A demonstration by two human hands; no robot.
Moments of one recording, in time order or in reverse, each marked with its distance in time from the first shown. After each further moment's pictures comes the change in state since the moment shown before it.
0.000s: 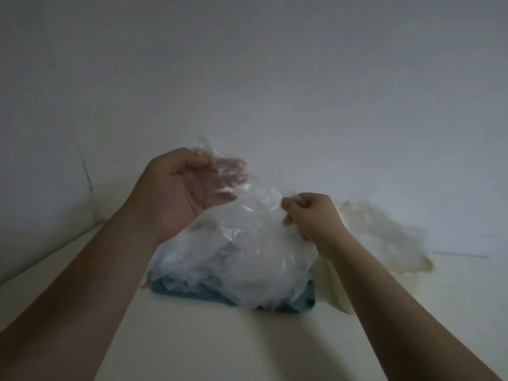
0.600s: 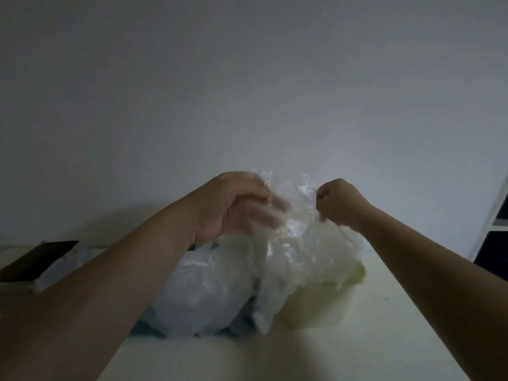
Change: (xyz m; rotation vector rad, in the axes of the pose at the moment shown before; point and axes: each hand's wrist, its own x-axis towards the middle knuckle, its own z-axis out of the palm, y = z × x) left_hand 0.090 -0.080 0.098 0.332 -0.285 -0.284; right_hand 0.060 0.022 -0.161 -0.714 0.093 0.079
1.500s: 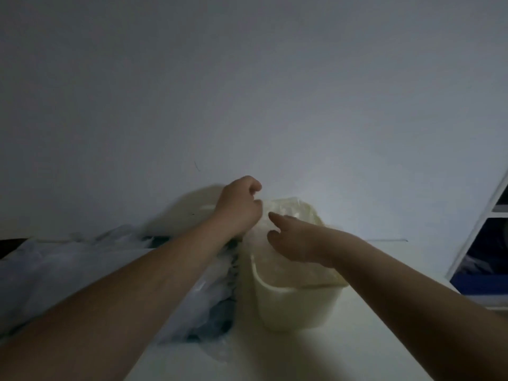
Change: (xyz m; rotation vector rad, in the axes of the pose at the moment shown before) left_hand 0.128 -0.095 0.016 0.808 0.480 0.028; right_hand -0.025 0.000 0.054 -0.060 -0.574 -0.023
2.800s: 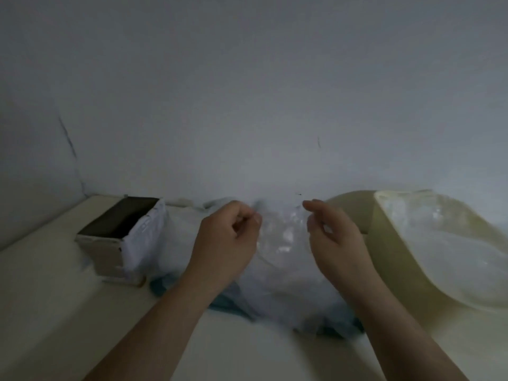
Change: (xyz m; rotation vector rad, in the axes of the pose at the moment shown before) left_hand -0.125 -0.172 -0.134 -0.151 0.308 -0.084; right_hand 0.040 -0.117 0.145 0.634 0.560 -0.323
